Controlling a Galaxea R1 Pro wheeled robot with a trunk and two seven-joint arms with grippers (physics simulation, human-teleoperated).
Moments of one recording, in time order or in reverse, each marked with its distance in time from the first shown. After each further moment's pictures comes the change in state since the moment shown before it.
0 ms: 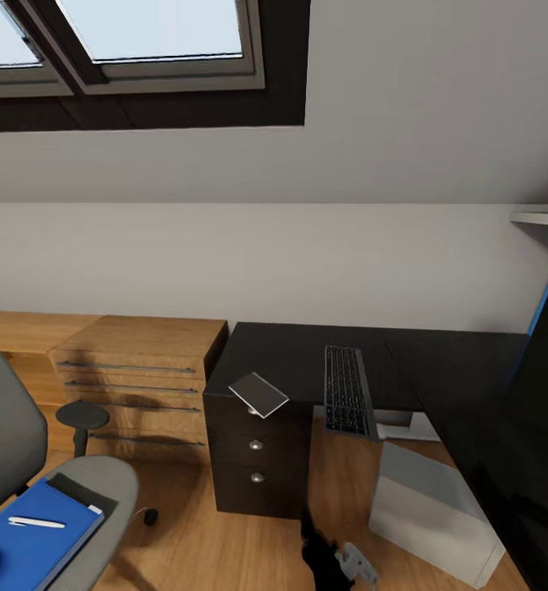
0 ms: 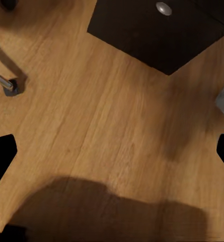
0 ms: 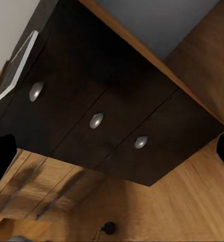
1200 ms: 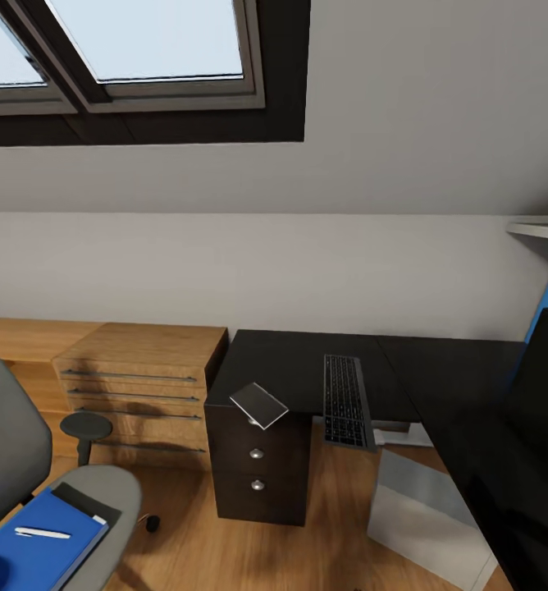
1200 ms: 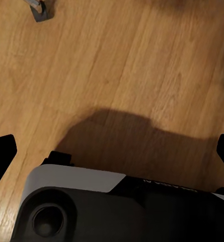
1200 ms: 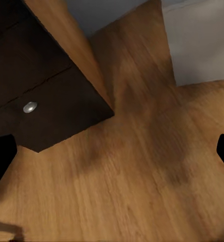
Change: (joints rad) left arm -0.156 -0.026 -0.005 0.692 -0.165 -0.310 -0.003; right arm 0.000 -0.170 -0.006 0.322 0.139 -0.008 -0.003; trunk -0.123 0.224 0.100
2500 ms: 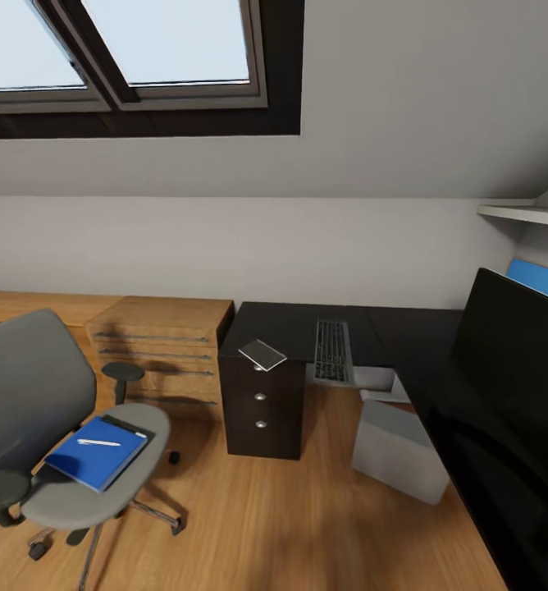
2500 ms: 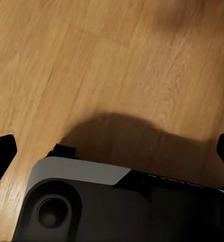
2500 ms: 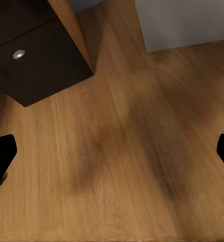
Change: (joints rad) left arm -0.001 -0.003 0.002 0.024 0.002 -0.061 0.005; right arm -0.001 0.031 0.002 0.061 0.073 -0.106 -0.004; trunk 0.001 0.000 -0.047
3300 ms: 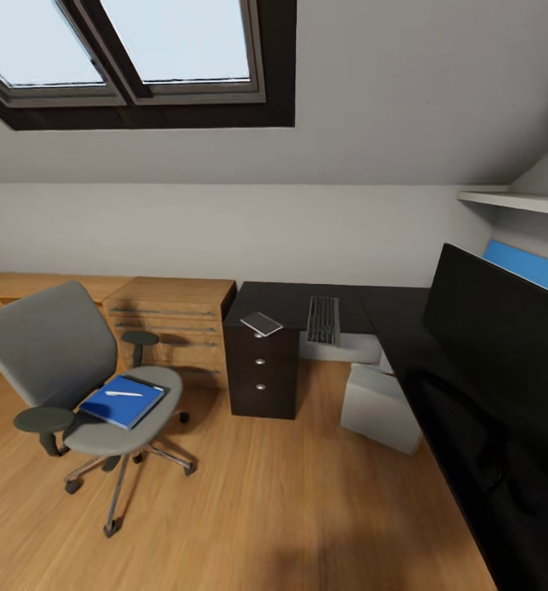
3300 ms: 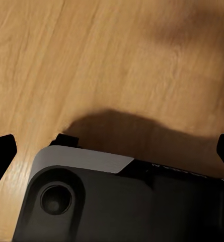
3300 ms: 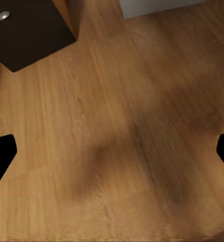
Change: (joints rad) left arm 0.000 0.000 0.000 0.000 -0.001 0.000 0.000; right arm -0.002 0.005 0.000 0.013 0.000 0.000 0.000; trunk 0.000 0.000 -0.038
